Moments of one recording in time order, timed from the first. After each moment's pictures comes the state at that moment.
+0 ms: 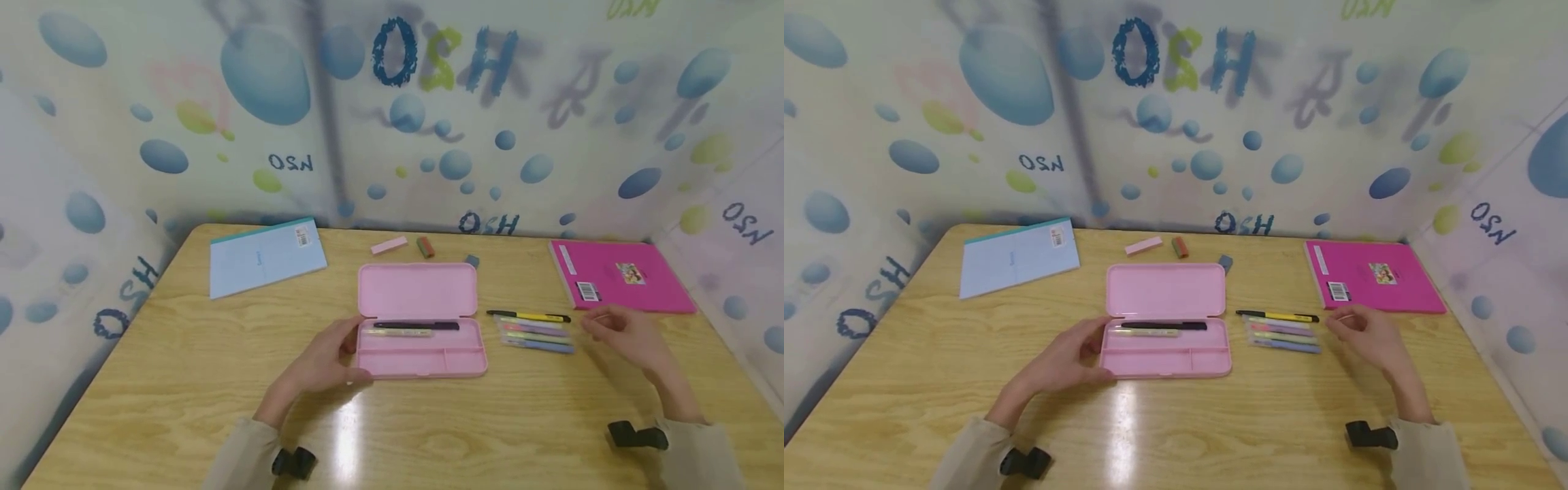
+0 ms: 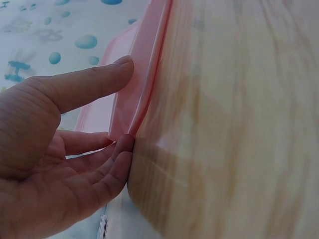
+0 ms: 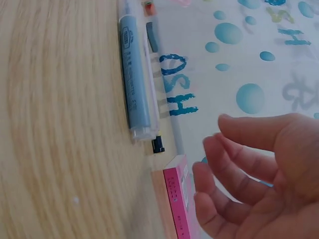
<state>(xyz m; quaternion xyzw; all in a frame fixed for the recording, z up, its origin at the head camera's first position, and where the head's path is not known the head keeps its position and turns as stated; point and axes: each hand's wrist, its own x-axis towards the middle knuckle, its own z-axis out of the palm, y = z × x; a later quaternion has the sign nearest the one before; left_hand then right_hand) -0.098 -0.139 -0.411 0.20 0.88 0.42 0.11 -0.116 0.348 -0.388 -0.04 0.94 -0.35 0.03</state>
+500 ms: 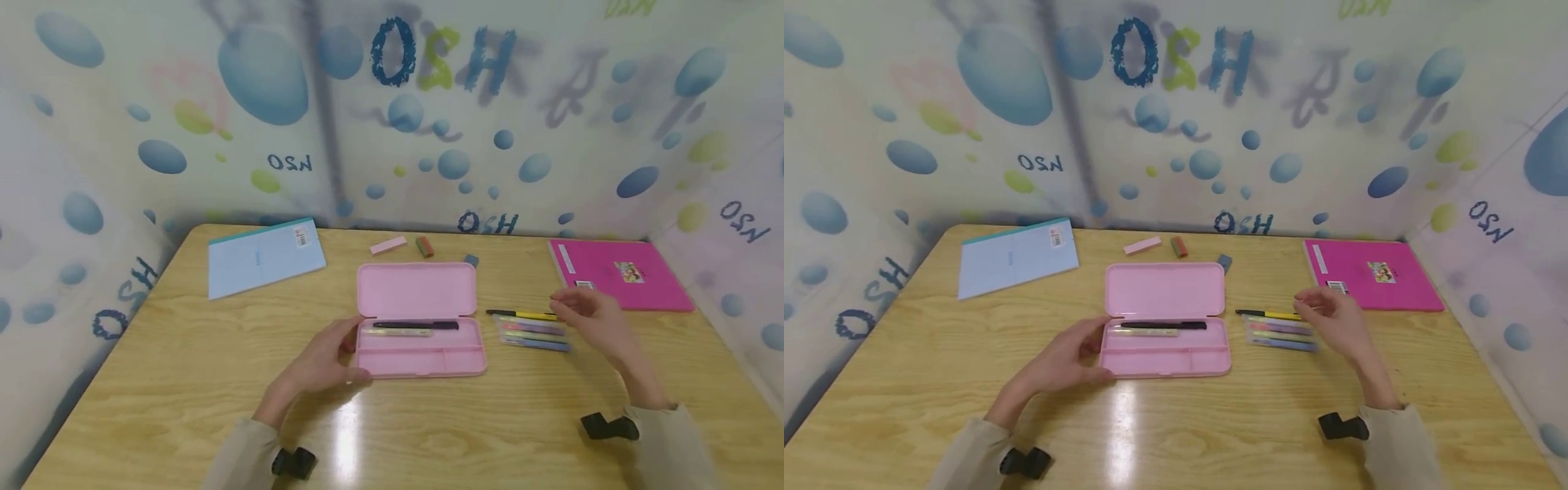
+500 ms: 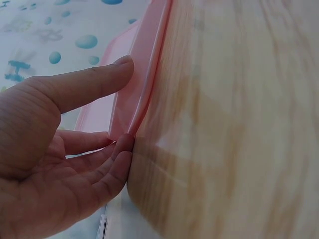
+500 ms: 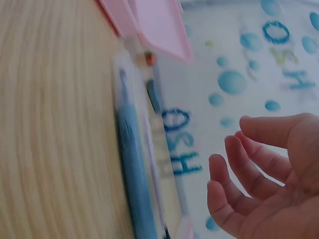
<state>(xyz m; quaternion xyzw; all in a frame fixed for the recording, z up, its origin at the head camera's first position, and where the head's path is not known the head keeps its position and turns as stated) -0.097 -0.140 -0.410 0.20 0.88 0.42 0.10 -0.127 0.298 -0.380 -0.07 0.90 -0.42 -0.02</state>
